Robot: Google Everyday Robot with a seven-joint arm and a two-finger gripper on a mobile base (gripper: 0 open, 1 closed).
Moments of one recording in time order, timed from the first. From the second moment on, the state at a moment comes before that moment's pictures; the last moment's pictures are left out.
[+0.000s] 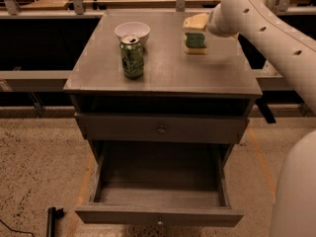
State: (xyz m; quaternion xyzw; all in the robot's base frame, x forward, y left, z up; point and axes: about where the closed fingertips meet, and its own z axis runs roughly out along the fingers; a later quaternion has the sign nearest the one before) arm 0.832 -0.192 0.909 -0.89 0.07 -0.45 0.10
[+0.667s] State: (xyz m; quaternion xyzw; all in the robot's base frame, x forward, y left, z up) arm 0.862 -0.162 0.880 -0.90 0.06 -0.42 0.07
